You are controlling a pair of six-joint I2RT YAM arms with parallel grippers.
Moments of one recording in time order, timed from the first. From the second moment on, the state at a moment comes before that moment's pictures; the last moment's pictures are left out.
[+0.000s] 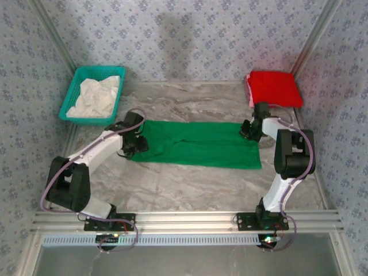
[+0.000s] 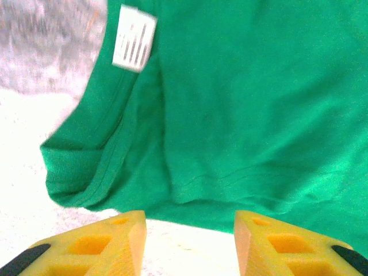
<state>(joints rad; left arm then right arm) -0.38 1.47 1.01 -0.75 -0.04 -0.56 -0.01 1.82 1.10 -0.43 -0.20 0.48</state>
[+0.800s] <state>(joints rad) -0.30 1.89 1.18 -0.43 0.01 -0.60 -0.02 1.88 1.15 -0.44 -0.16 0.50</state>
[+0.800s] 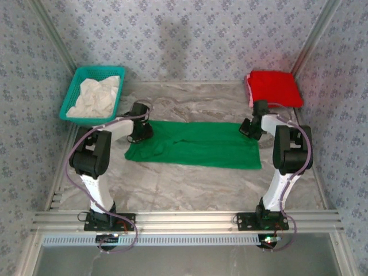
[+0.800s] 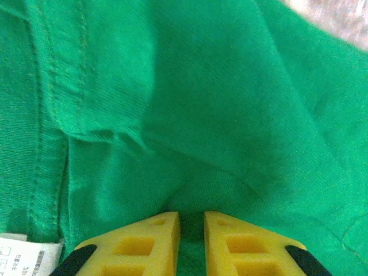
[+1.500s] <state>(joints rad) -0.31 2.80 2.74 -0.72 0.12 -0.50 0.60 1.53 0.72 -0.35 -0.19 0.83</state>
